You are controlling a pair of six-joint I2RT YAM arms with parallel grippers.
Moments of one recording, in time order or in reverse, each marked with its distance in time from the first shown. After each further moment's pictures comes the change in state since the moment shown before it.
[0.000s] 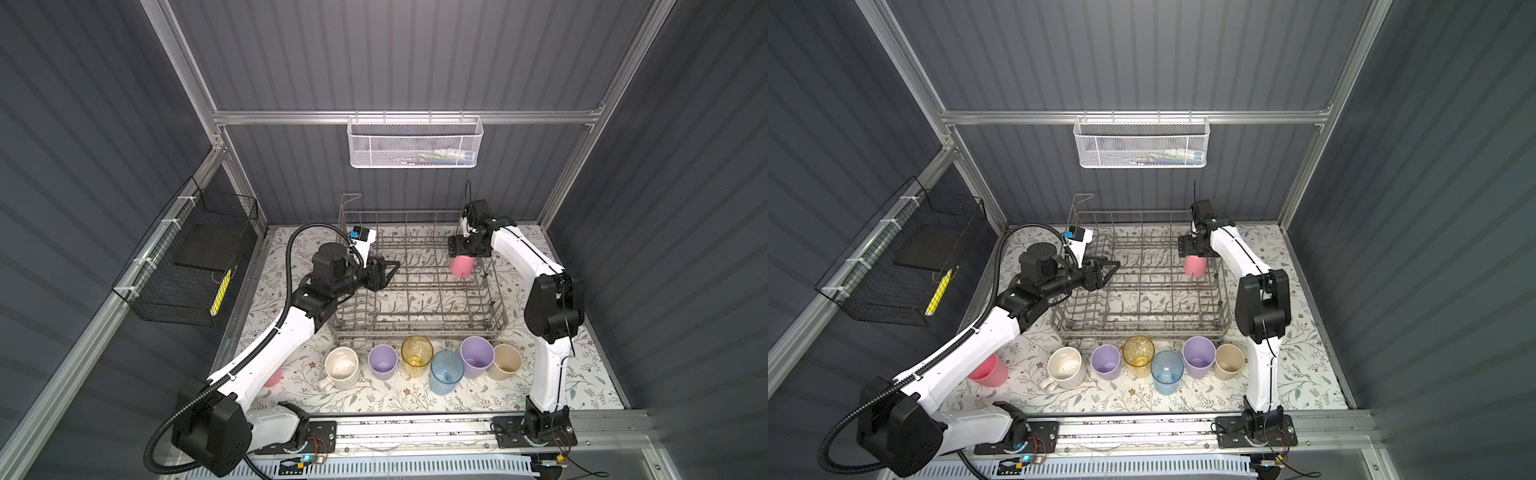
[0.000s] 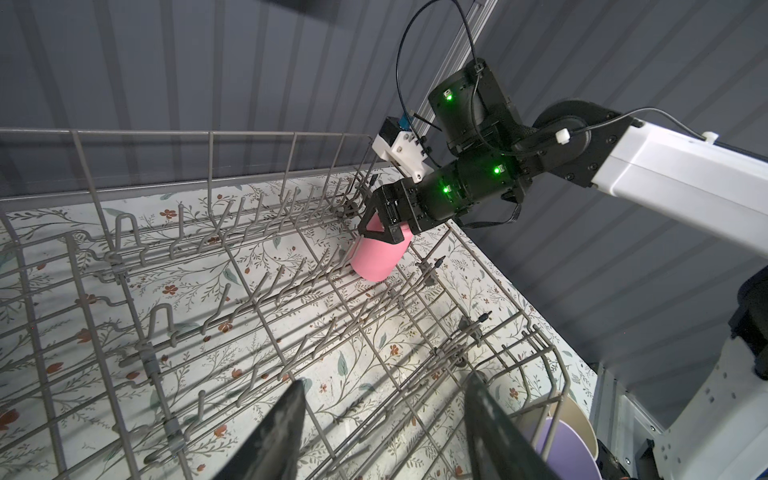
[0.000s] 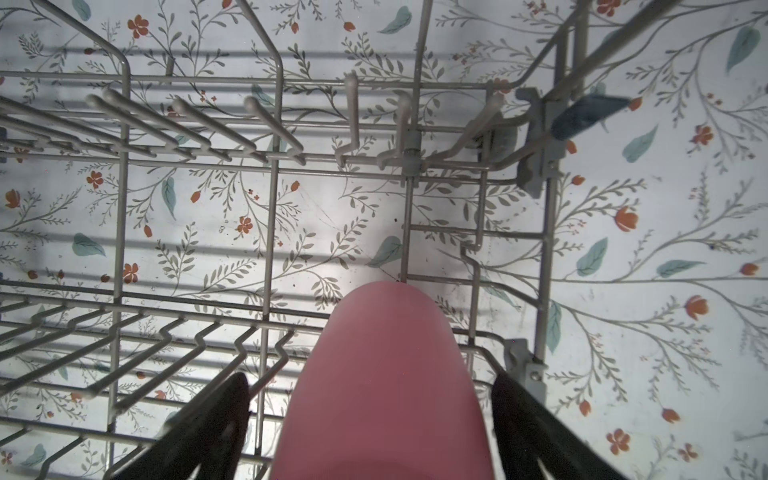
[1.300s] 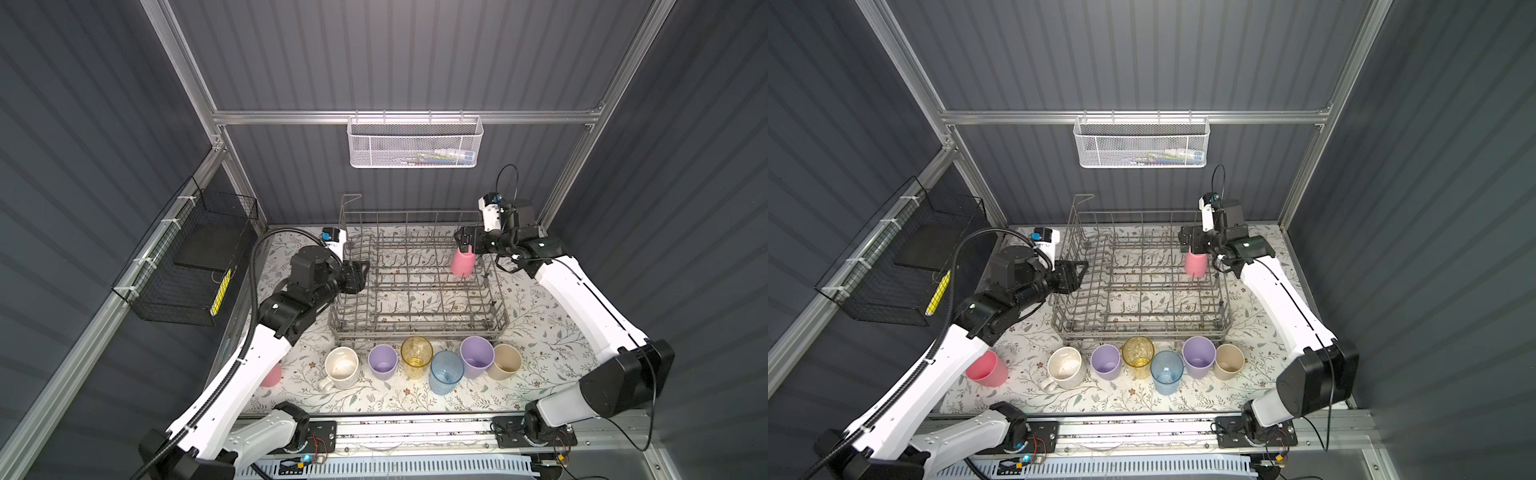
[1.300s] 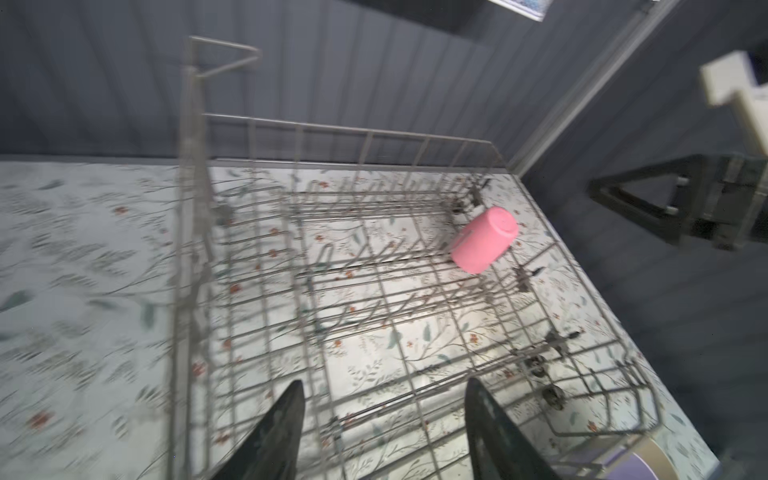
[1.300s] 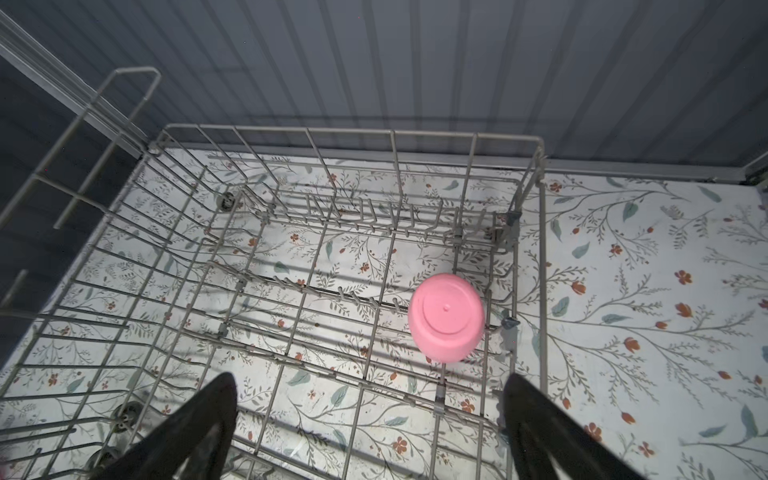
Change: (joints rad) left arm 0.000 -0.216 0.151 -0.535 -0.473 -0.047; right arm 0.052 -0.621 -0.399 0.259 -0.079 -0.011
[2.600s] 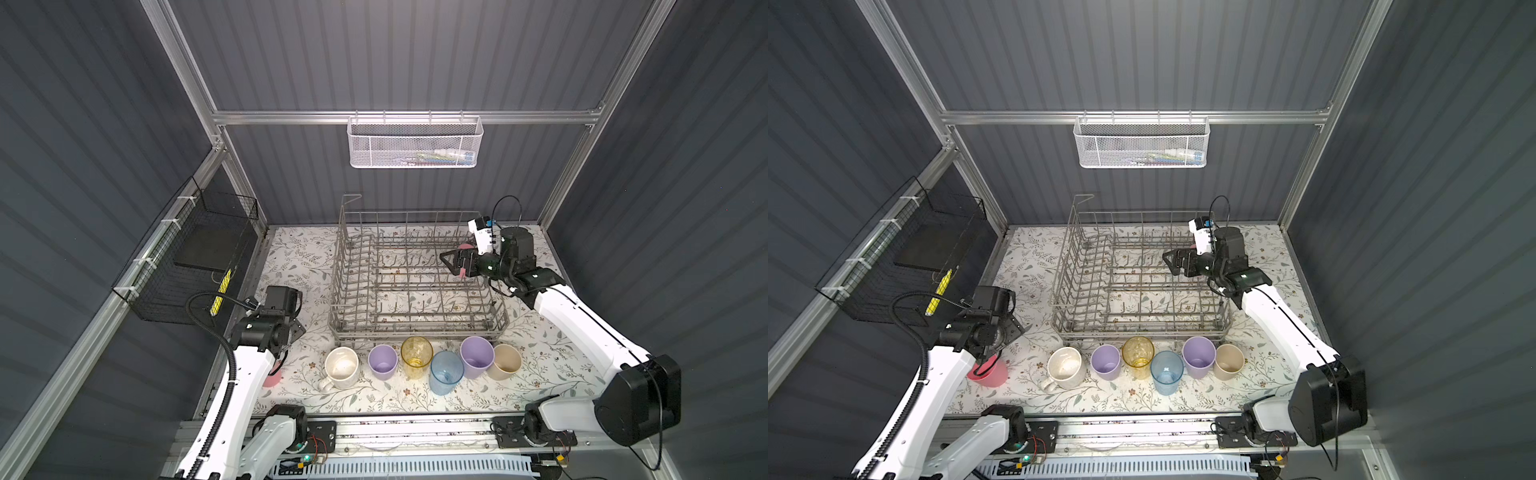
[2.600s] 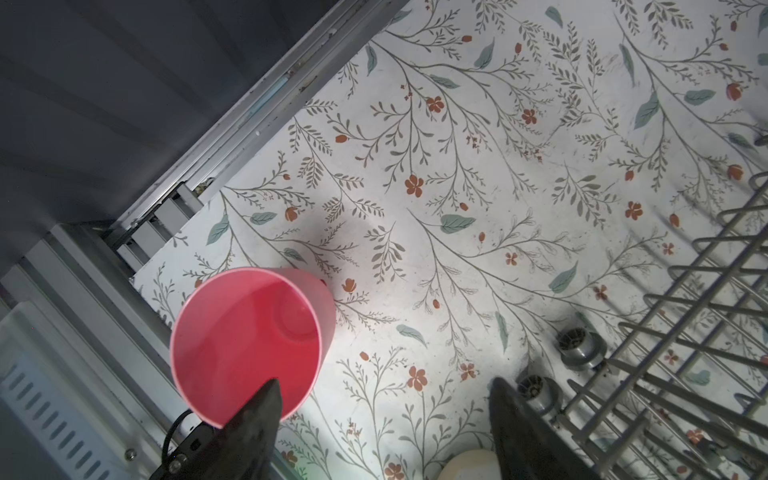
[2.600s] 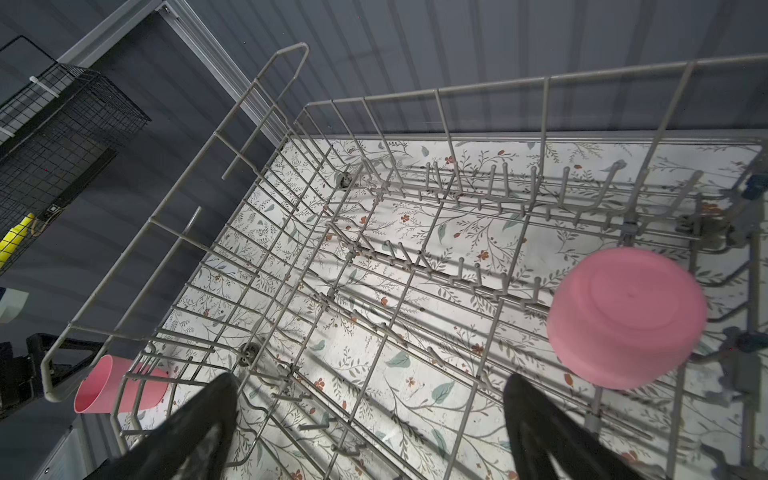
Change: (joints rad) left arm 0.378 -0.118 -0.252 -0.599 -0.319 -0.442; right arm 0.008 -0.113 -0.373 0.360 -0.340 0.094
